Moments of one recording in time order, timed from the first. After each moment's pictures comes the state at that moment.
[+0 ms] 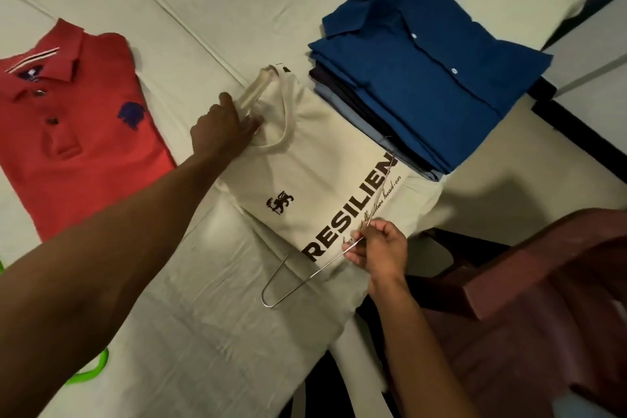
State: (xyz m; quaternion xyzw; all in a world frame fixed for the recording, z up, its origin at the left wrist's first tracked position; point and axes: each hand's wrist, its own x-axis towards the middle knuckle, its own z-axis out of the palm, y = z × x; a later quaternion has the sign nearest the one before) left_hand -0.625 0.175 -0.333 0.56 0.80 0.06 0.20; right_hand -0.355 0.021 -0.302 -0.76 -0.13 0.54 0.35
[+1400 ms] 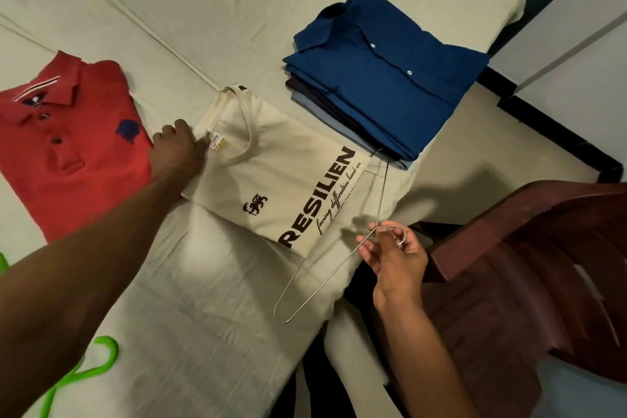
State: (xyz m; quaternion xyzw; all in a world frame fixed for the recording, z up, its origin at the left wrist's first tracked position) left_hand -0.670 0.134 -0.325 0.55 0.81 0.05 0.17; right_hand -0.336 -0.028 -0.237 -0.69 -0.05 0.48 0.54
